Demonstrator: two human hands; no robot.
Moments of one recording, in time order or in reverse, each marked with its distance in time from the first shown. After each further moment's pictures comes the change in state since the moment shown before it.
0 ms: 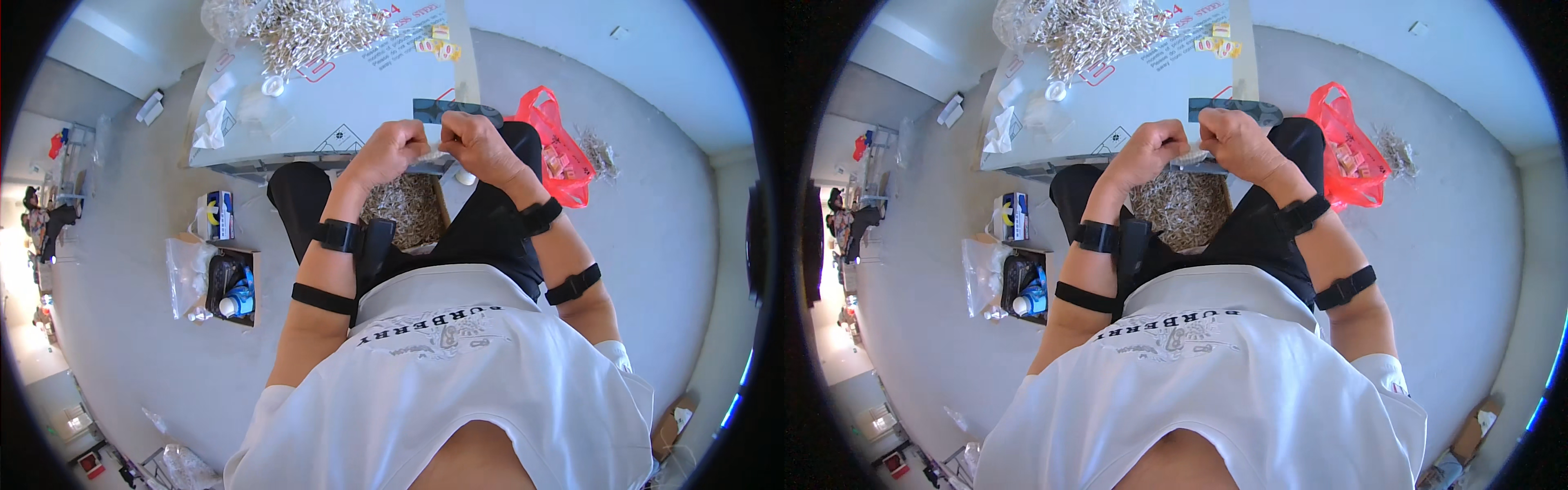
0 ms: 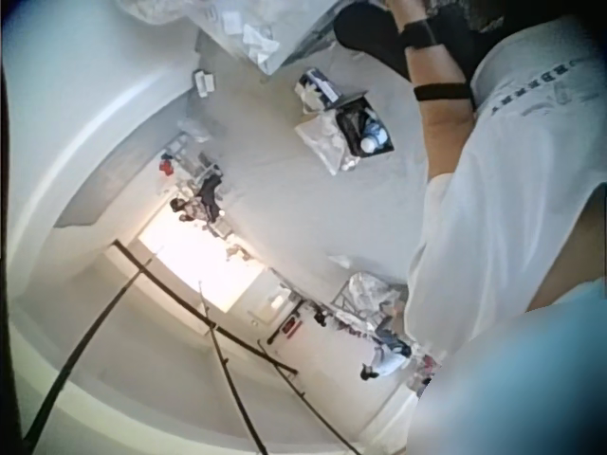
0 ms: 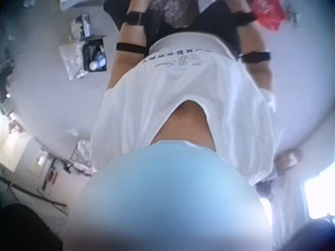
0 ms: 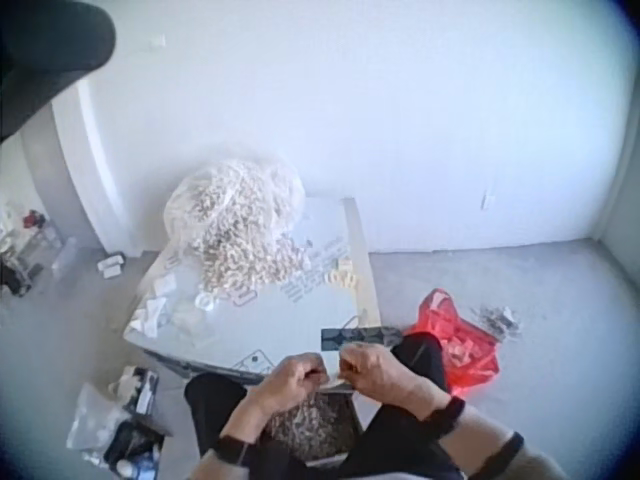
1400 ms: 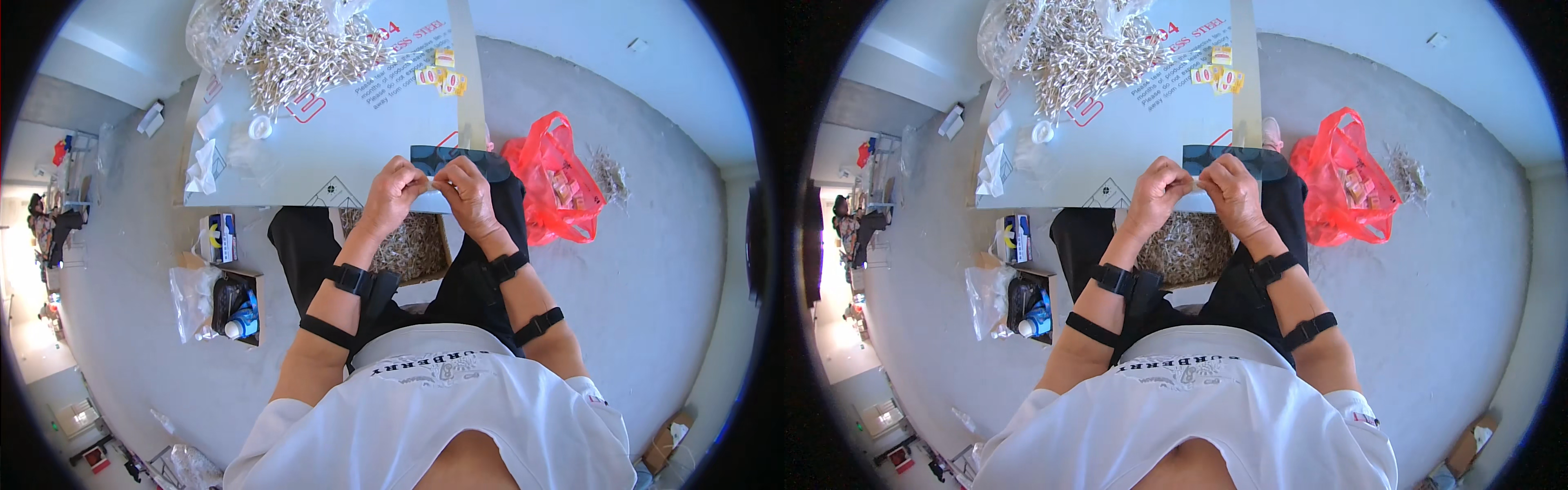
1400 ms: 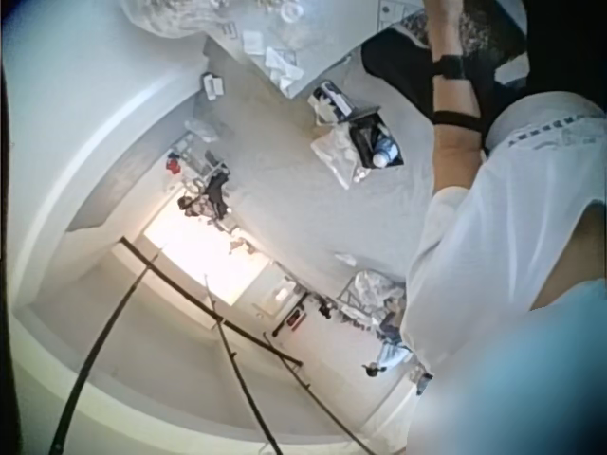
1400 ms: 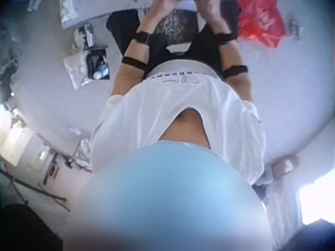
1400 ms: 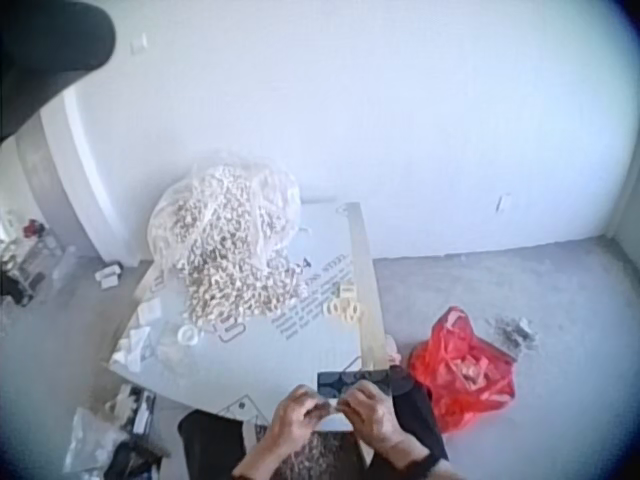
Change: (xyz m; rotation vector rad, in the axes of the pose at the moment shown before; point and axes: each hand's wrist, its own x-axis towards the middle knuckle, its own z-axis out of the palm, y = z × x) left_hand 0.045 -0.064 0.039 -0.069 0.302 0.032; right_hand 0.013 0.078 0.050 0.079 0.401 0.076
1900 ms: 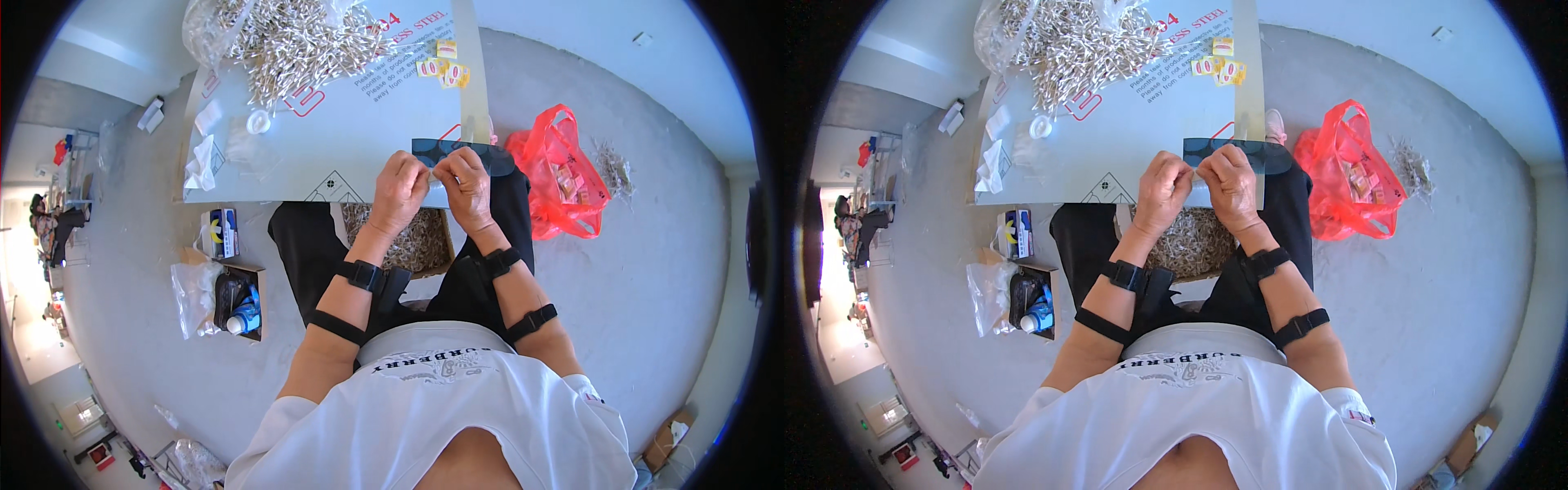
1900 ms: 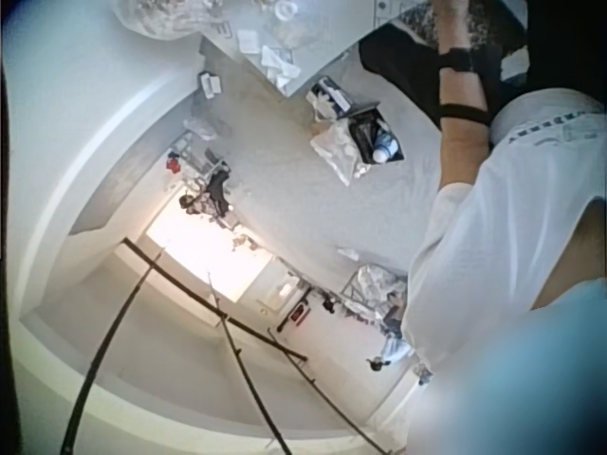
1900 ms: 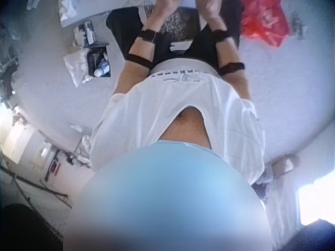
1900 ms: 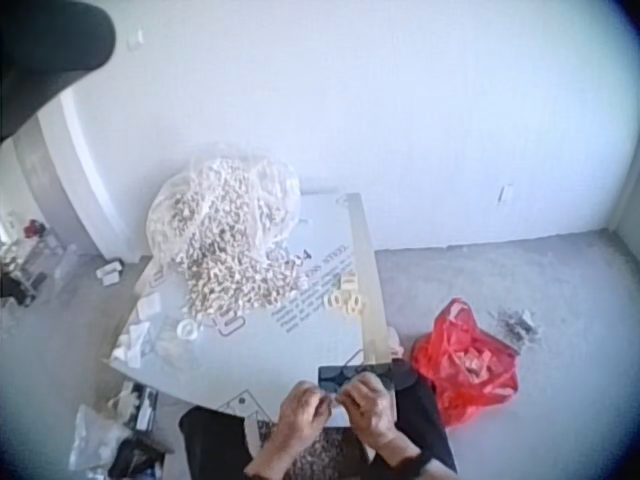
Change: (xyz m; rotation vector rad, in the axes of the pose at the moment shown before) left_hand 0.002 0.000 0.017 0.280 0.213 0.239; right_hand 0.001 -0.001 0.012 0.074 0.108 0.099
